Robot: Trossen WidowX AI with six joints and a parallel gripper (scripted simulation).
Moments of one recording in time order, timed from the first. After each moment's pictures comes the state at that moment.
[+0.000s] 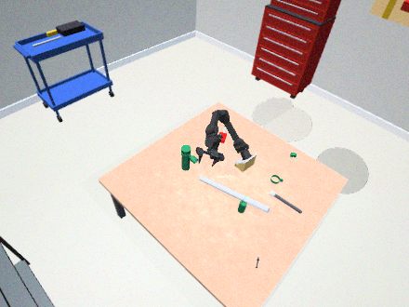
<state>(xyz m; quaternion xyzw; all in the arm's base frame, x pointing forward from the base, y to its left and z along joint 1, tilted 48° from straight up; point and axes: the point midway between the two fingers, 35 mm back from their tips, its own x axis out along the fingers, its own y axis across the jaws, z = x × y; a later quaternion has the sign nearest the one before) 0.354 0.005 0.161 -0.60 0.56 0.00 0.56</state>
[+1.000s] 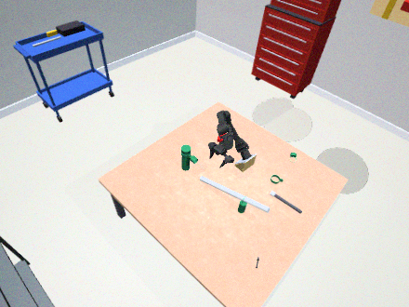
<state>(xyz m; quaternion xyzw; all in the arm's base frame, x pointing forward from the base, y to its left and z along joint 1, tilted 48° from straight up) 0.345 0.088 0.152 -0.31 0.48 -0.28 0.77</state>
